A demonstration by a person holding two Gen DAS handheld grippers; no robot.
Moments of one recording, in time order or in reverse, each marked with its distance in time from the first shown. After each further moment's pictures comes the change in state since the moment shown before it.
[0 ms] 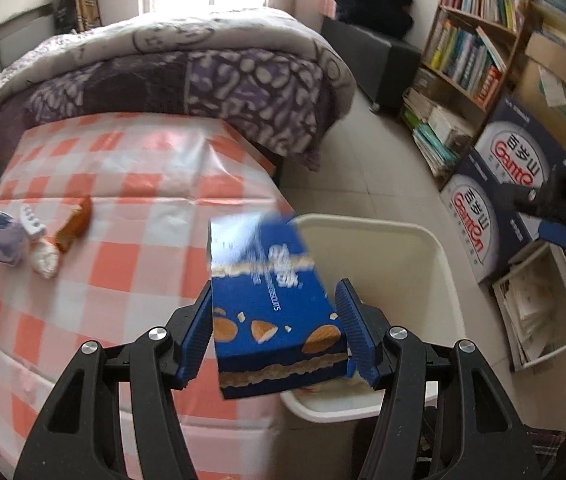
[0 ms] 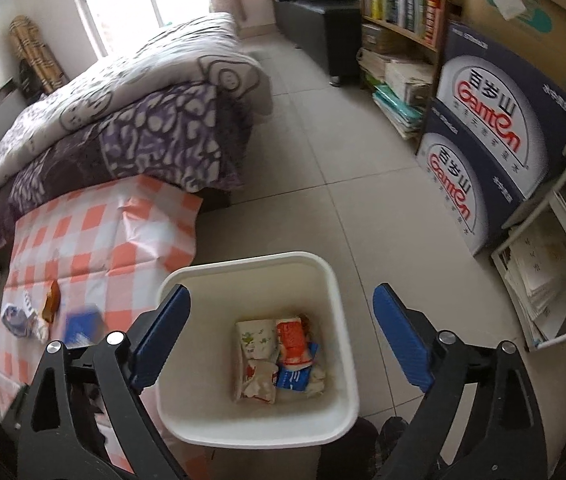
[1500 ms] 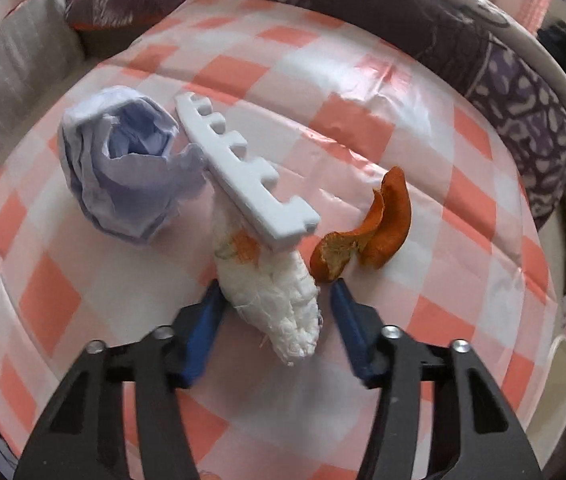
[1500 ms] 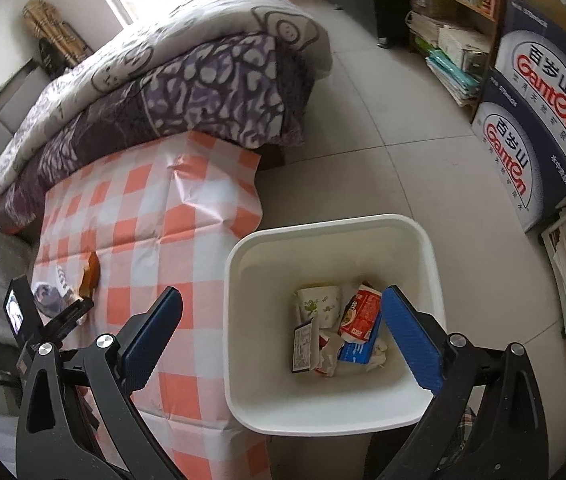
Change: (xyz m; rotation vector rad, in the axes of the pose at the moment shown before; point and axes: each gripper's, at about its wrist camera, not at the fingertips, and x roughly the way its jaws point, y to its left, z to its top) left arm 0.081 0.265 0.010 -0.454 0.161 0.339; right arm 0.029 0.074 -0.012 -0.041 0.155 0.130
